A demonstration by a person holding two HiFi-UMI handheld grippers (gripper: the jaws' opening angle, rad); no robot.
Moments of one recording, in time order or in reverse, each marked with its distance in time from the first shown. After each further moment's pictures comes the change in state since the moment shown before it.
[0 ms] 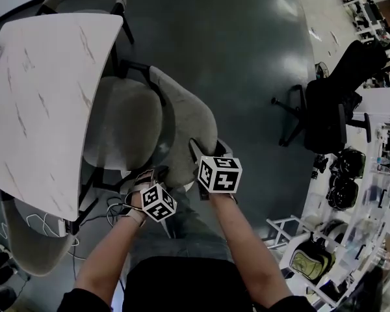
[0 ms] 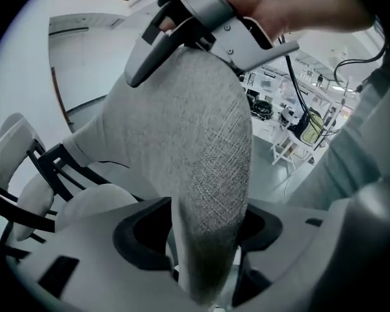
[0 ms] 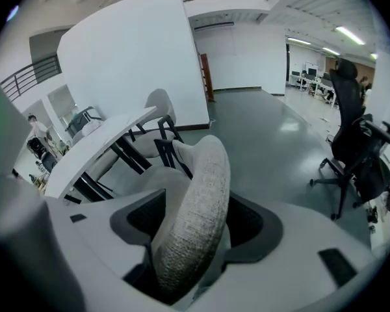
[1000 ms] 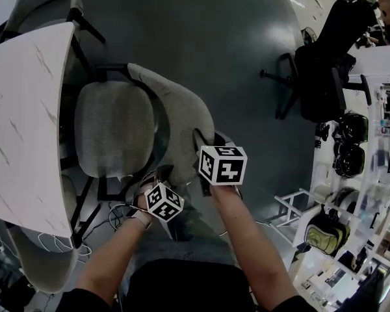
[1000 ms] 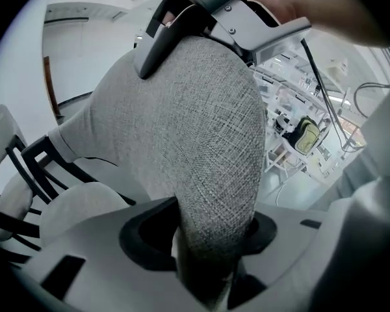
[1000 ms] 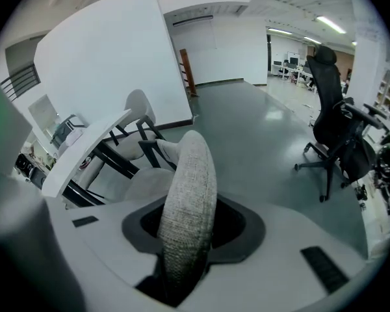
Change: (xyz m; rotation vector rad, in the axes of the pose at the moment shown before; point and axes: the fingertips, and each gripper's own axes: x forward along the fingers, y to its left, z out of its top) left arm 0.049 -0.037 0.039 -0.036 -0.010 -0.075; right arm -0.014 -0.069 -0.014 0.117 0.049 -0.083
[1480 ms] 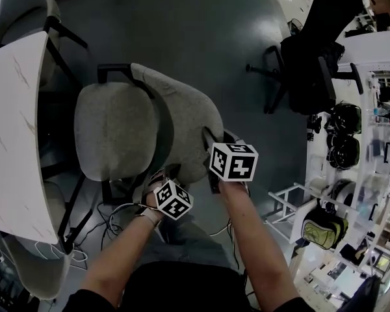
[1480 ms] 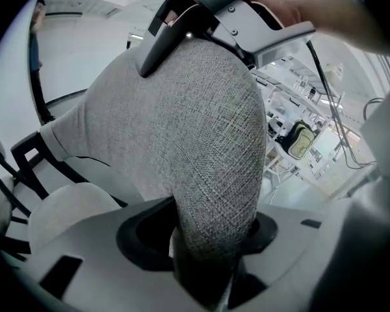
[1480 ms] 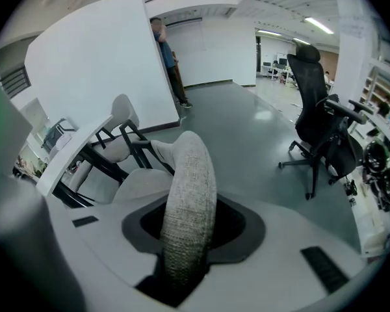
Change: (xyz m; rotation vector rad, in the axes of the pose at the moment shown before) left arm 0.054 -0.057 0.064 0.018 -0.011 -0.074; right arm -0.031 -0.102 -0.007 0.048 -0.012 -0.067
